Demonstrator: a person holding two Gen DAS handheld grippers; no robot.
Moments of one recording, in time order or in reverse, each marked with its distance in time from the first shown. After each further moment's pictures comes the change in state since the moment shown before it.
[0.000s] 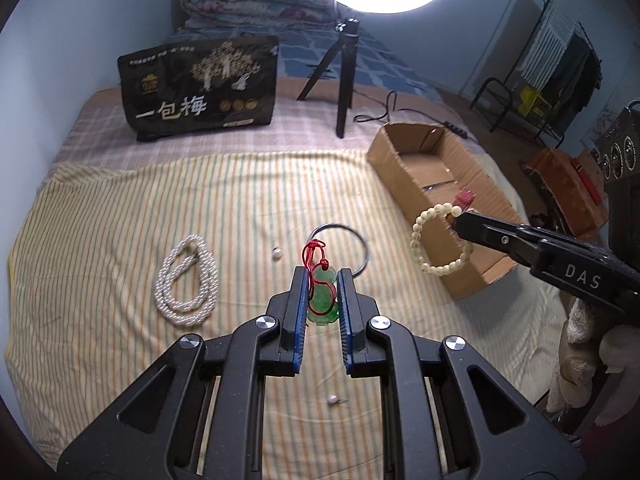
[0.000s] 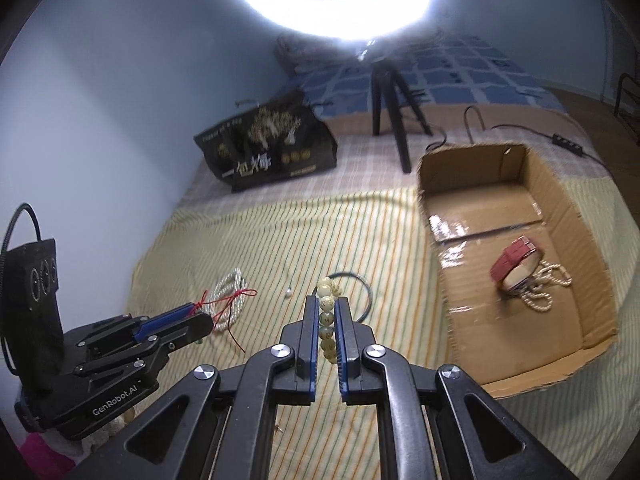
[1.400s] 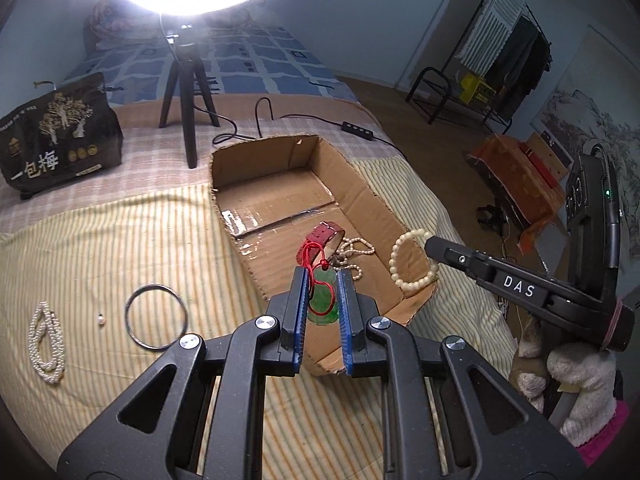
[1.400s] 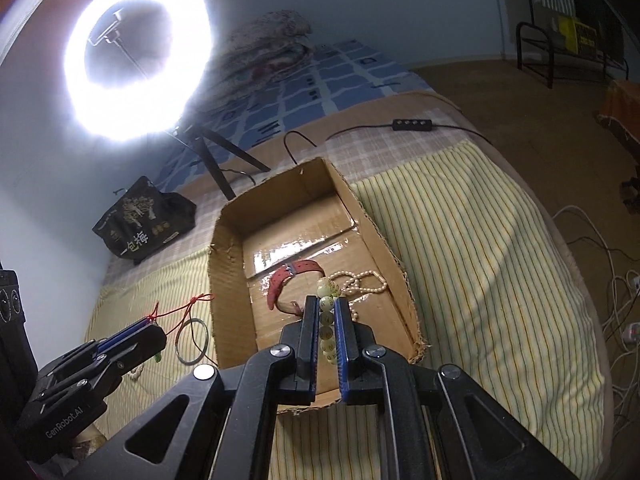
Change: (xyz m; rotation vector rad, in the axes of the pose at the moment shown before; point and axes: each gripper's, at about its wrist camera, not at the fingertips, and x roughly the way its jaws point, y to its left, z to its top) left arm 0.062 -0.155 0.044 0.098 0.003 -0.180; right arm -0.057 -0.173 -0.003 0.268 -0.083 -0.182
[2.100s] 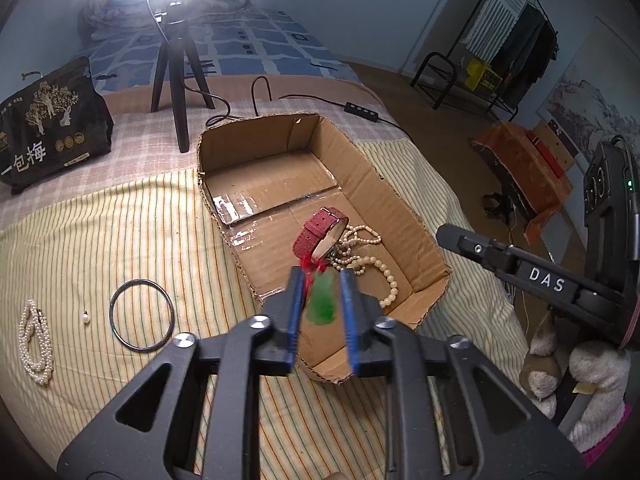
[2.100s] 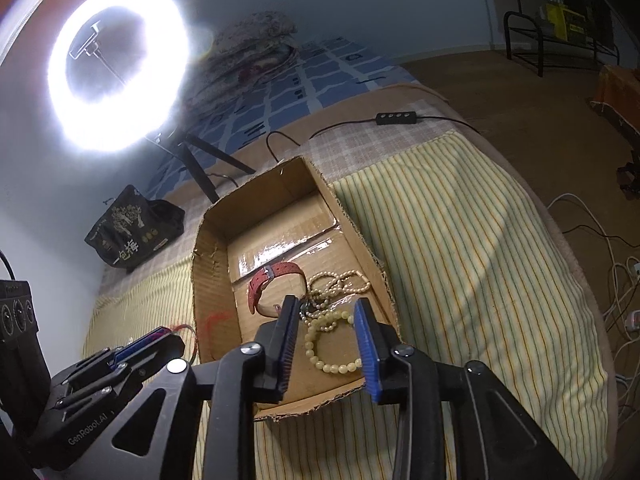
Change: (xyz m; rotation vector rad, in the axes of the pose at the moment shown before) left arm 0.025 -0.003 -0.001 0.010 0.047 0.021; right arm 0.003 -0.016 0.000 0.044 -0.006 -0.011
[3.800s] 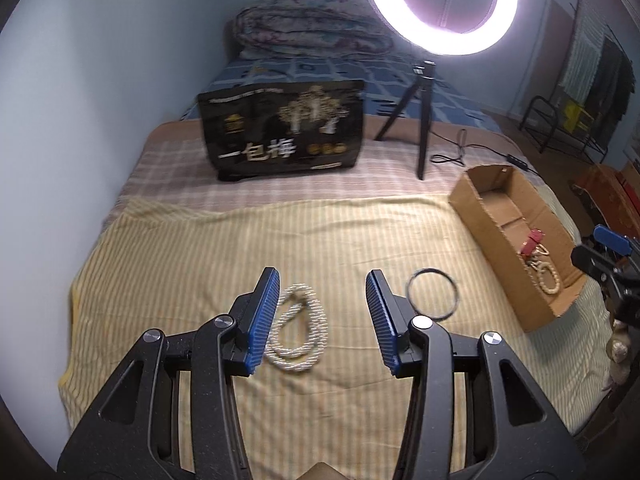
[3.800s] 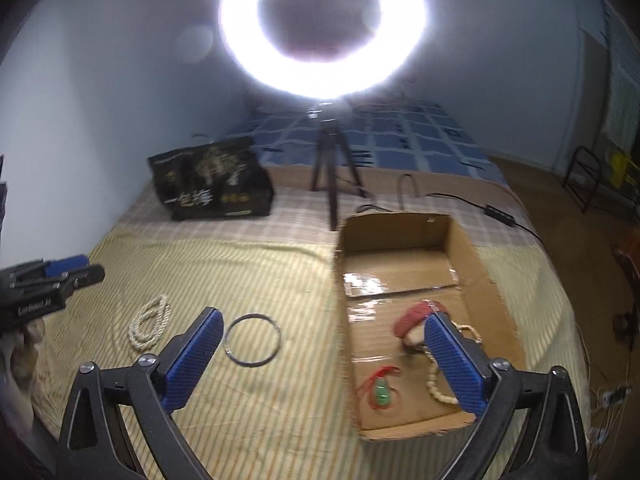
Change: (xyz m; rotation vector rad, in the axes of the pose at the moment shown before) left arm -0.140 0.204 -0.047 -0.119 -0.137 0.380; right arm -0.001 0.183 -0.051 -0.468 -0.130 -0.022
